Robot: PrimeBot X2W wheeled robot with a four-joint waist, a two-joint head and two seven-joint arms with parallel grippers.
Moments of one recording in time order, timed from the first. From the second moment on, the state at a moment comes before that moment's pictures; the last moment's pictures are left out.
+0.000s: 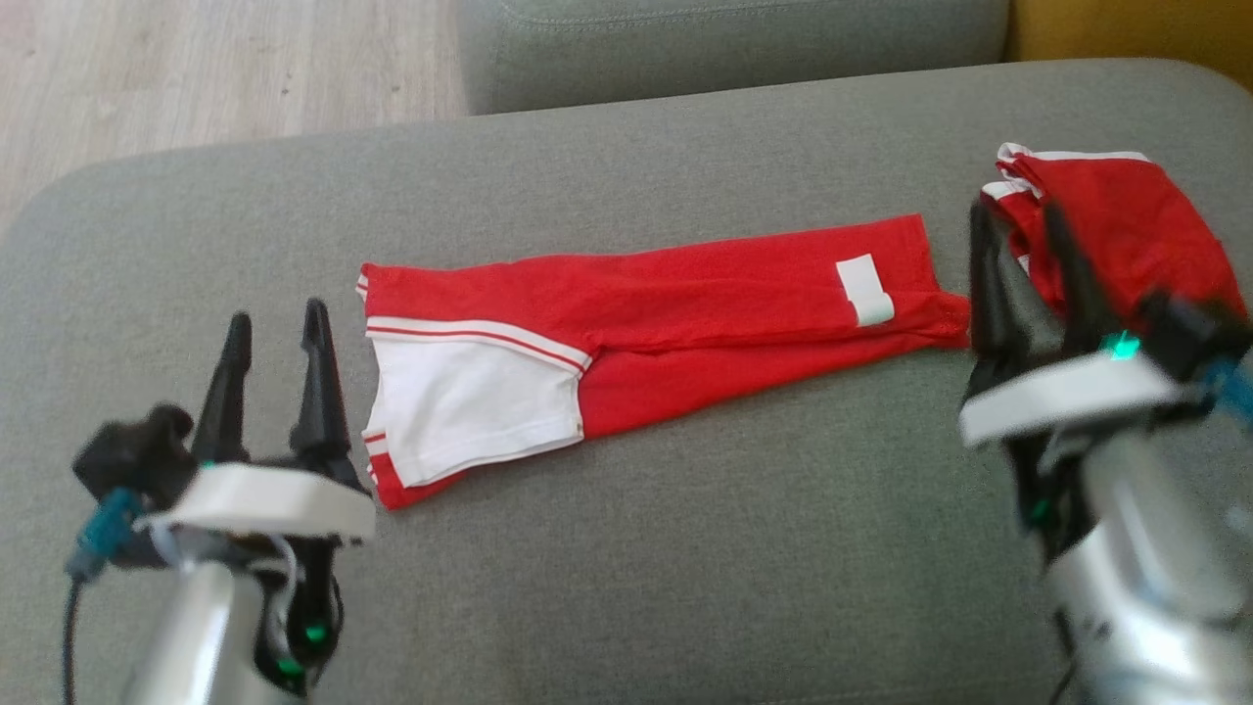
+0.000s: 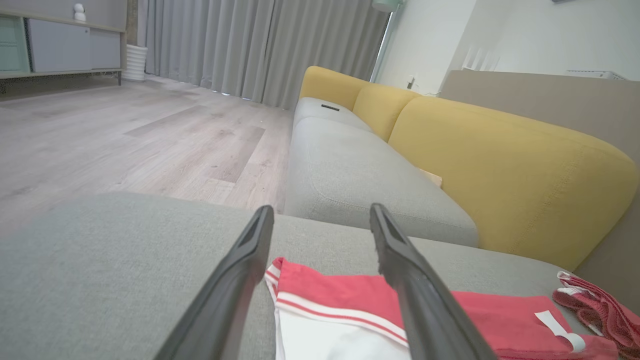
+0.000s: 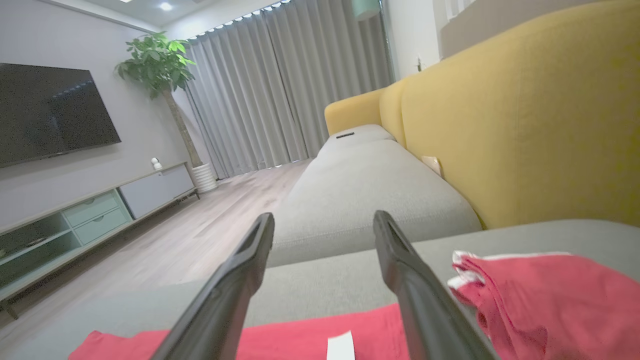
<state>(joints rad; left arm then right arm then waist) -0.16 0.19 -0.22 0.14 -0.50 0.12 -0.26 -0.41 -0.17 0.17 0.46 0.45 0.13 -0.25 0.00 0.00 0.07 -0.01</state>
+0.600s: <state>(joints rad) -0.08 0.05 -0.09 0.17 -0.29 -0.06 -0.26 -0.26 -0.06 -0.01 0.42 0.28 0.13 -0.23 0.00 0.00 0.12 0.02</state>
